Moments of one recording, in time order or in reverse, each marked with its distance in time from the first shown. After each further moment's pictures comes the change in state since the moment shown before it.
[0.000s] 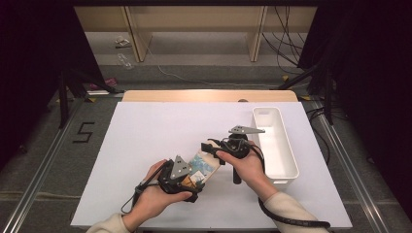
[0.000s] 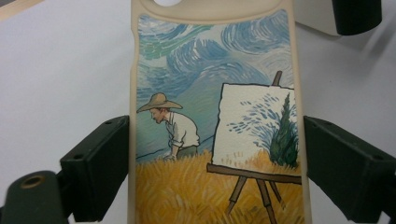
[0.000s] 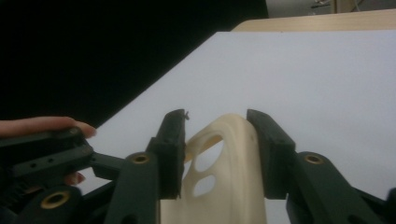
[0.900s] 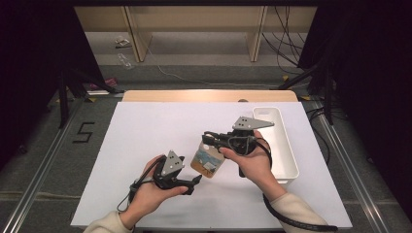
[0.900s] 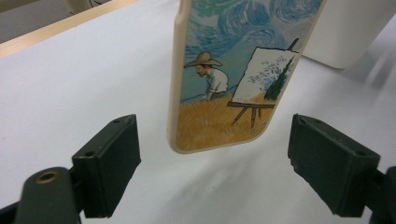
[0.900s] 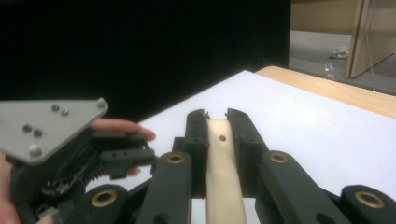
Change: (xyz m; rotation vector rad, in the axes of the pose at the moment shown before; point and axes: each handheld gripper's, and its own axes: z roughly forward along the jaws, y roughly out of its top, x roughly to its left) left arm 0.016 0.000 -0.006 -0.124 -0.002 -0.026; right arm 0.038 0.039 -0.033 -0.050 0.063 -0.246
